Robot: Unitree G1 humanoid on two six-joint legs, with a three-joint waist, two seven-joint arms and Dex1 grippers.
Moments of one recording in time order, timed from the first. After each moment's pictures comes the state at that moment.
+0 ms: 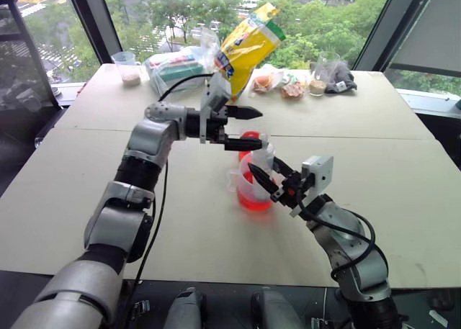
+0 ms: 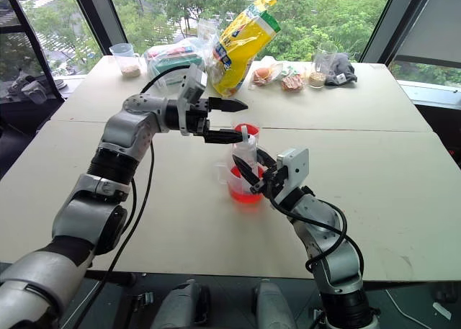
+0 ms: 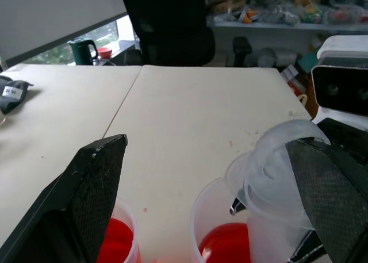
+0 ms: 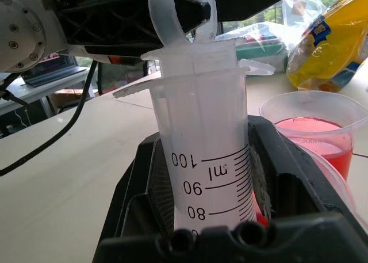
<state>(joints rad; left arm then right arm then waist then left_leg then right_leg) -1.10 0.29 -0.14 0.56 -0.34 0.29 -1.31 -0.13 -0.25 0.08 -0.44 0.30 0.28 0.47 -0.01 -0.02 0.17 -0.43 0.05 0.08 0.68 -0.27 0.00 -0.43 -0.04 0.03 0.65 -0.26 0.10</state>
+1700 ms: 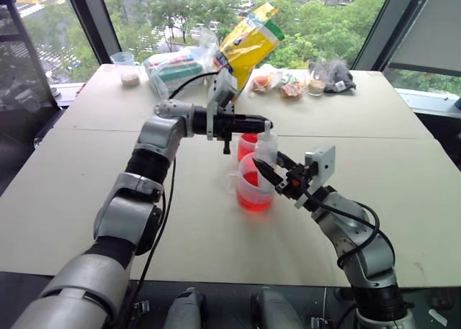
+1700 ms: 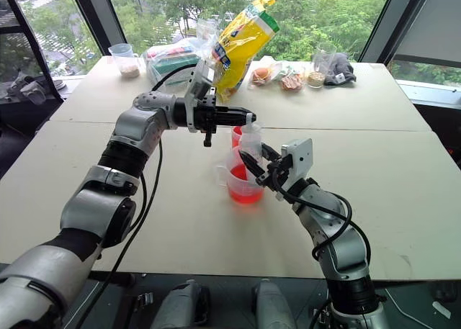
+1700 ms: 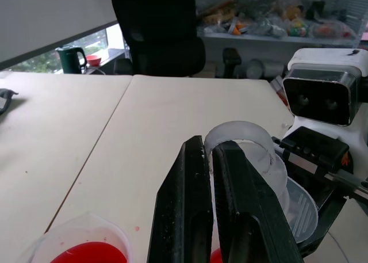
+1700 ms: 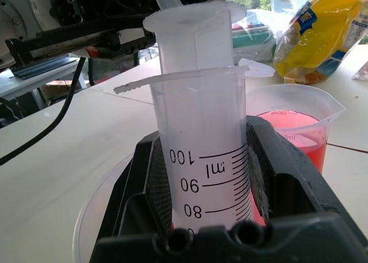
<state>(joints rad) -1.16 0.27 -0.12 0.69 -0.34 0.25 -1.34 -0.20 -0.30 0.05 -0.39 0.36 0.37 0.47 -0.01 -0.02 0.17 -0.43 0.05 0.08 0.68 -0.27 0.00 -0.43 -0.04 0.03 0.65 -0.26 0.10</state>
